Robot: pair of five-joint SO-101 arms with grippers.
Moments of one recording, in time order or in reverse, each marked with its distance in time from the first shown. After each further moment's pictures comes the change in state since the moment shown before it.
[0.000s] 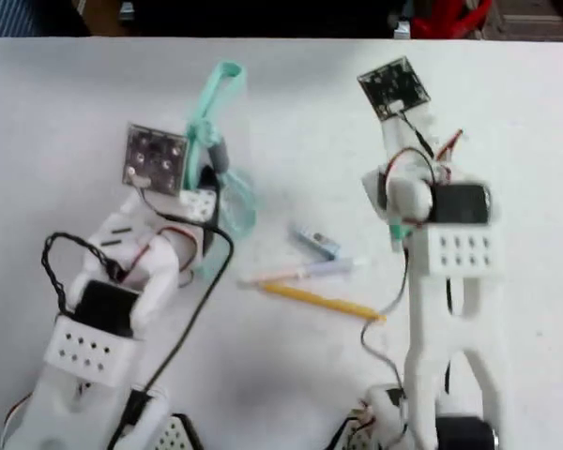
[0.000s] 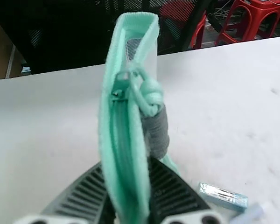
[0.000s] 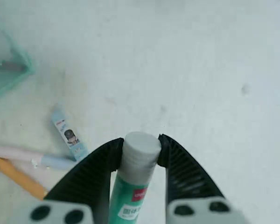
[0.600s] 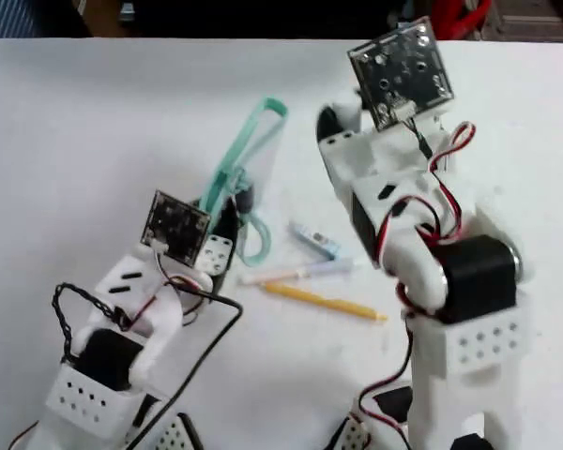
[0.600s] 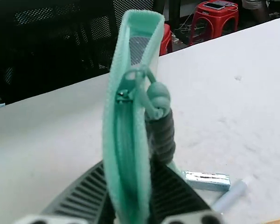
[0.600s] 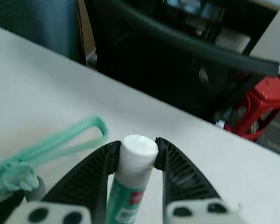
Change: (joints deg) left arm 6.7 -20.5 15.5 -1.8 -6.5; right arm -16.1 -5.5 -25.6 1.2 -12.4
